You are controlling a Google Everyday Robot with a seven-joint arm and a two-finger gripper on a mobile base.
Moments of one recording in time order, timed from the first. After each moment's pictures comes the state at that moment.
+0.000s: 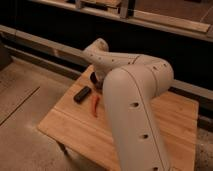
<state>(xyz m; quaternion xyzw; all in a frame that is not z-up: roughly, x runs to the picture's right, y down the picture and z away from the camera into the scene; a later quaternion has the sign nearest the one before) 0.001 -0.074 0.916 -0.14 0.17 0.48 0.85</state>
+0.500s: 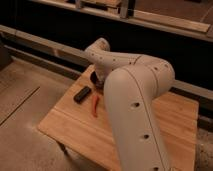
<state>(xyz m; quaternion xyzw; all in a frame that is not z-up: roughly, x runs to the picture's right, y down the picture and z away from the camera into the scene) 0.005 -0.075 0.916 -0.15 0.17 0.48 0.85</state>
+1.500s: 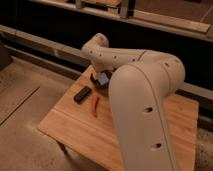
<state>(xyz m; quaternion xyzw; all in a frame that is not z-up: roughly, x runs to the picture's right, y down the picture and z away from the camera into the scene) -0.005 -0.096 0.864 -0.11 0.13 0.49 0.86</state>
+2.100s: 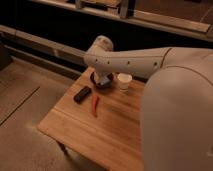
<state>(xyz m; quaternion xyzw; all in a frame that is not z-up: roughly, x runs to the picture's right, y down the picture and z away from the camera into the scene) 0.017 -0.070 0.782 -0.06 0.12 0.51 0.85</state>
